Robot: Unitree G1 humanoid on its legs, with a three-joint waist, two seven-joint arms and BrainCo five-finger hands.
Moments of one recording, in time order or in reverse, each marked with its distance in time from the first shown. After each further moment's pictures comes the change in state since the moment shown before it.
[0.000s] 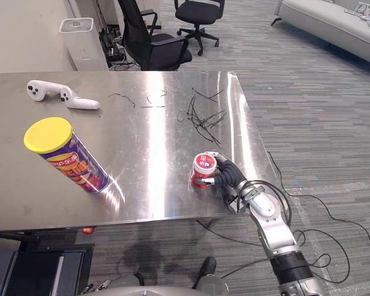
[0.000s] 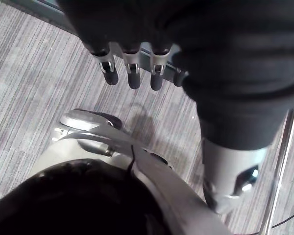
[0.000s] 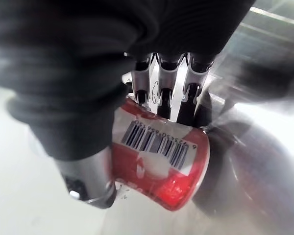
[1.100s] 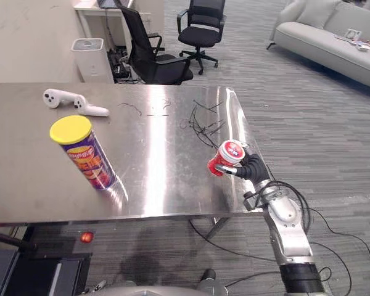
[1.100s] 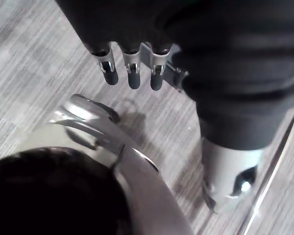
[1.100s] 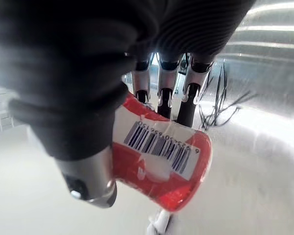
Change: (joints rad) left arm 0.008 -0.034 0.105 -0.019 -0.091 0.078 0.023; right arm 0.029 0.048 -0.104 -0.111 0.131 0.032 -0.040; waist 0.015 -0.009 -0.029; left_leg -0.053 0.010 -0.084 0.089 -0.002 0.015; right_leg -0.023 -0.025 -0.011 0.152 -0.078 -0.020
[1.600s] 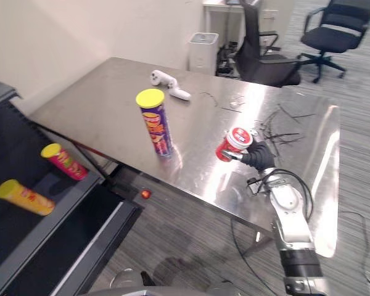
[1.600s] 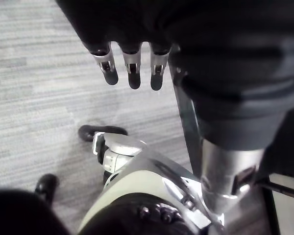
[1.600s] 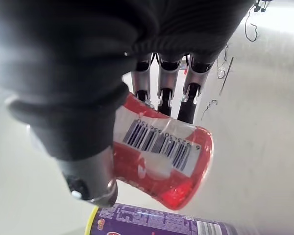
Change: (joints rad) left arm 0.088 -0.078 0.053 0.050 -0.035 -0.039 -0.028; right arm -0.021 -0.060 -0.139 0.059 -0.001 -0.008 -0.091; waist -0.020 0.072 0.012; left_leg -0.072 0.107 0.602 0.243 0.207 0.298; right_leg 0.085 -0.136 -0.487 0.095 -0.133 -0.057
